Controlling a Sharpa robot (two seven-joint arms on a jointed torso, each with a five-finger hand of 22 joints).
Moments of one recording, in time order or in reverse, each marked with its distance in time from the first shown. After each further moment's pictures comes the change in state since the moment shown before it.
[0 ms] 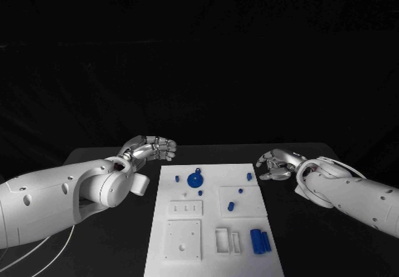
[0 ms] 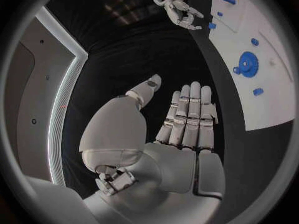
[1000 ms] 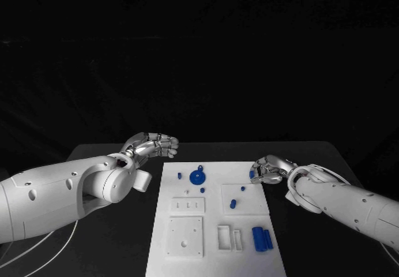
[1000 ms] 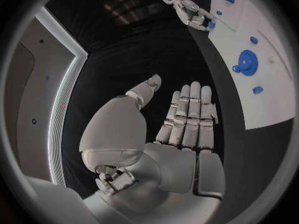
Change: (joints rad) left arm 0.000 0.005 0.000 -0.009 -0.002 0.003 0.000; left_hand 0.000 0.000 0.000 0.000 0.000 0.000 0.000 0.000 0.000 0.000 0.000 0.000 0.000 0.000 0.000 0.000 0.001 -0.002 0.000 0.000 0.000 0.000; right arm -0.052 0.095 0.000 -0.097 0.093 0.000 0.010; right_hand -0.061 0.050 -0.022 0.028 -0.149 -0.008 -0.002 -0.001 -0.001 -0.003 0.003 0.000 0.000 0.000 0.000 -0.004 0.010 0.000 0.000 0.000 0.000 0.000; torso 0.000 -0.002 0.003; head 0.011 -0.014
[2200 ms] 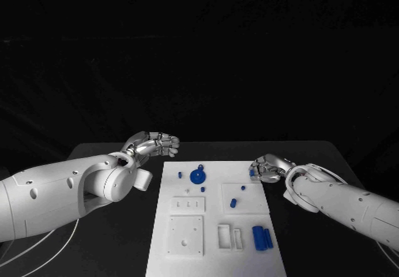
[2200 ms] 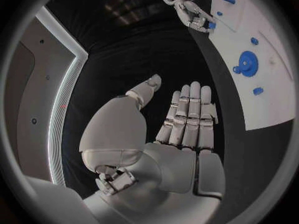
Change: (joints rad) left arm 0.000 0.004 0.000 -0.002 -0.001 0.003 -0.001; left_hand 0.000 0.000 0.000 0.000 0.000 0.000 0.000 0.000 0.000 0.000 0.000 0.000 0.000 0.000 0.000 -0.004 0.002 0.008 0.000 0.000 0.000 0.000; right arm -0.003 0.018 0.000 -0.014 0.001 -0.016 -0.001; right_hand 0.025 0.017 0.122 0.029 -0.146 0.022 -0.004 0.004 -0.002 0.004 -0.004 0.011 0.003 0.004 -0.004 -0.004 0.009 0.000 0.002 0.002 0.000 0.001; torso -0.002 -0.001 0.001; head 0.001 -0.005
